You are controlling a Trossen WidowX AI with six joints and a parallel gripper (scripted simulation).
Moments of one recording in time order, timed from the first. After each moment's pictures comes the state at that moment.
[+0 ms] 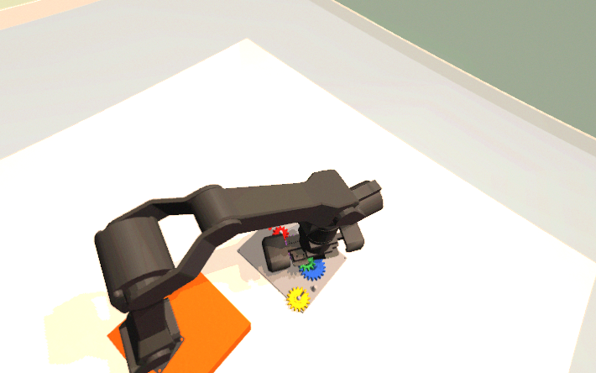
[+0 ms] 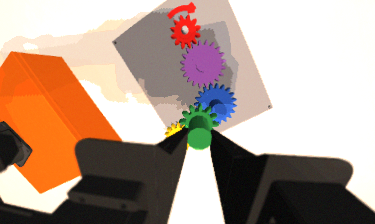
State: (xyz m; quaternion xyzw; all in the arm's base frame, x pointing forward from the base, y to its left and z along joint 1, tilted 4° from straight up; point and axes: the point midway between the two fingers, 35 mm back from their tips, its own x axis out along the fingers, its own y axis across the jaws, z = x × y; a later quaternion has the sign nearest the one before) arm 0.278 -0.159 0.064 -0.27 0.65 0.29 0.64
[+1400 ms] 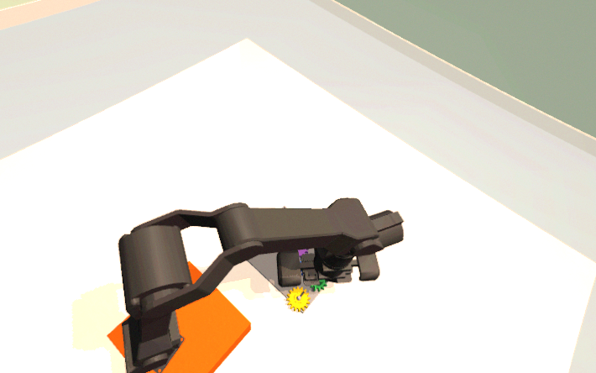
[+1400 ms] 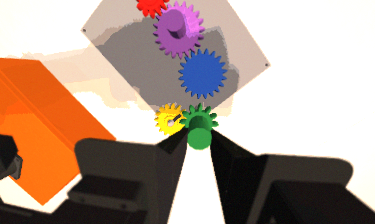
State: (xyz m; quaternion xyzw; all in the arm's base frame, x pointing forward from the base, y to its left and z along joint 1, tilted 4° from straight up) arm 0.260 -0.201 0.049 -0.20 0.68 0.23 0.66
